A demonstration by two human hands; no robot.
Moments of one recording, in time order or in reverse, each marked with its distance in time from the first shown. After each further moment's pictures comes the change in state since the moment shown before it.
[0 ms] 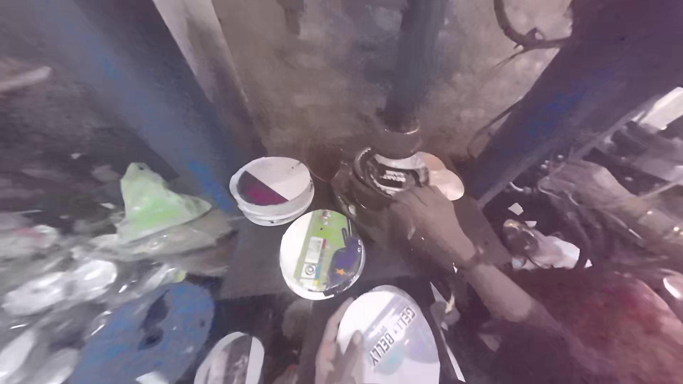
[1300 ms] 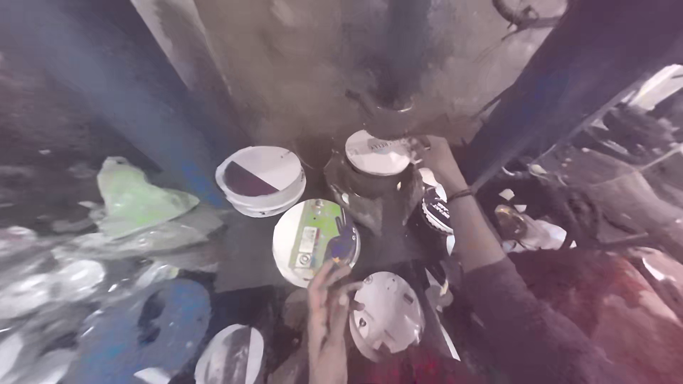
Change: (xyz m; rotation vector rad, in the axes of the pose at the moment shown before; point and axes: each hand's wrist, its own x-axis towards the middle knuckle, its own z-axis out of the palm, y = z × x) left_hand 0.034 0.018 0.005 0.056 -0.050 0.194; right_hand 0.048 0.092 0.024 0.704 -0.165 0.912
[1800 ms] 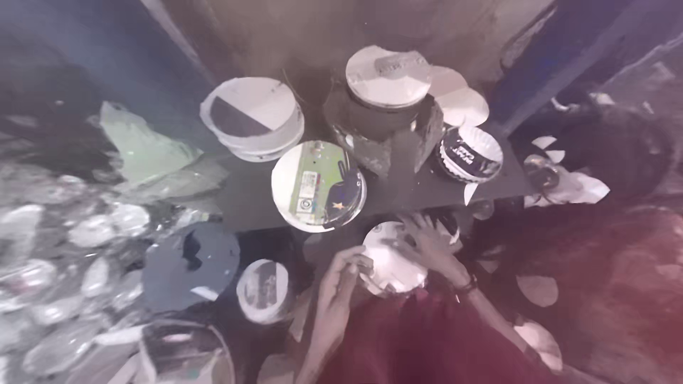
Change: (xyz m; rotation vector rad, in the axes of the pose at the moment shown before) left_hand -0.039 -0.025 -0.030 0.158 -0.202 -0.190; right_hand -0.254 0.092 0.073 -0.459 -0.493 -0.047
